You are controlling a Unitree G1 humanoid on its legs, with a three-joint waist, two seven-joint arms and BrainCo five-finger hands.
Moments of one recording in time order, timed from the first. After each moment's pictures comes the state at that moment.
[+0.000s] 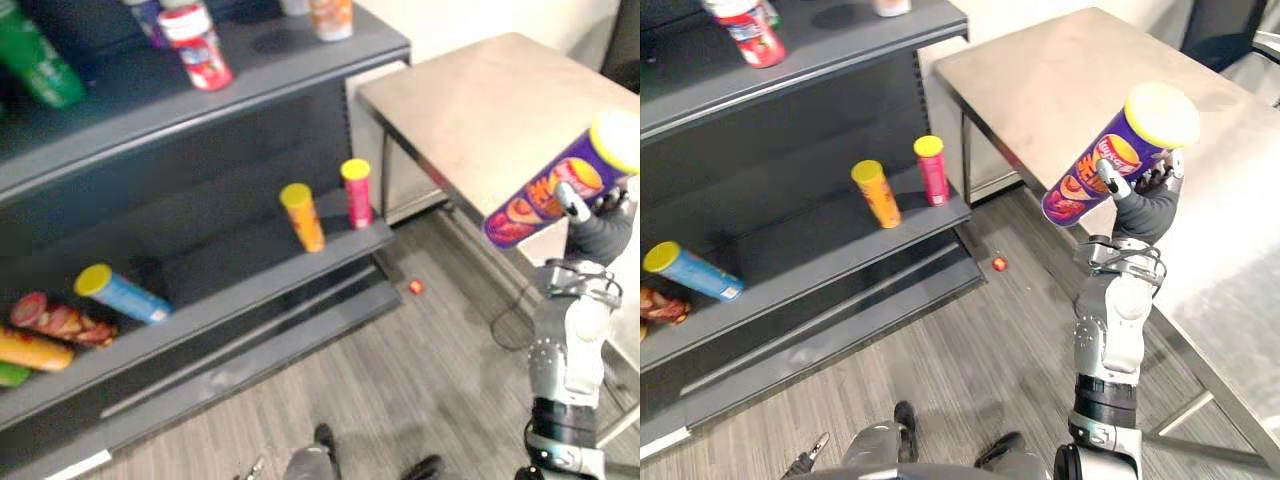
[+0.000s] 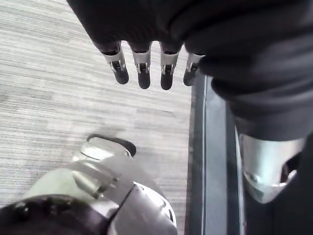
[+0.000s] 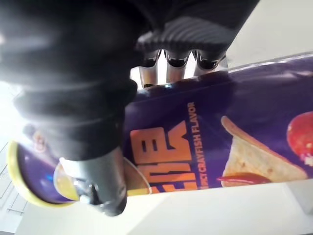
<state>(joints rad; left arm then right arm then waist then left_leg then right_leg) 0.21 0.01 0.45 1.00 -0.19 -0.06 0.00 -0.26 -0.13 -0.34 -0.21 0.40 -0.19 -0.12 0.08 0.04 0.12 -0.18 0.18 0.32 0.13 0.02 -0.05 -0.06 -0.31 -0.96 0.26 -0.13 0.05</state>
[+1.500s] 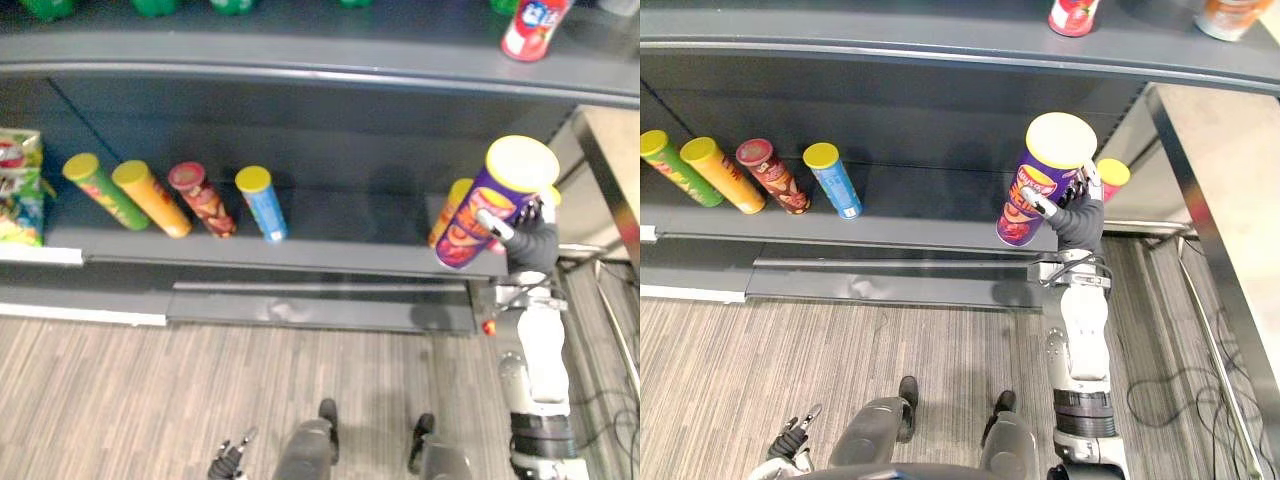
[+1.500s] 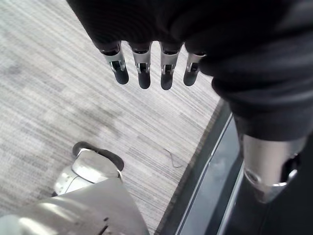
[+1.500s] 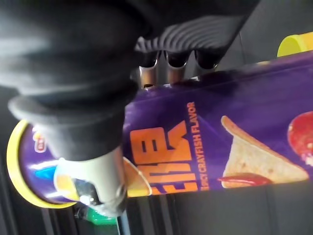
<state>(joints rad) 0.16 0.08 0.36 0.96 -0.23 -0.08 0.00 -0.21 -0.09 -0.09 -0.19 0.30 -0.19 -0.05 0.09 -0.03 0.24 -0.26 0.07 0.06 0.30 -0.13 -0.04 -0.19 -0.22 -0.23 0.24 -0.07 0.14</state>
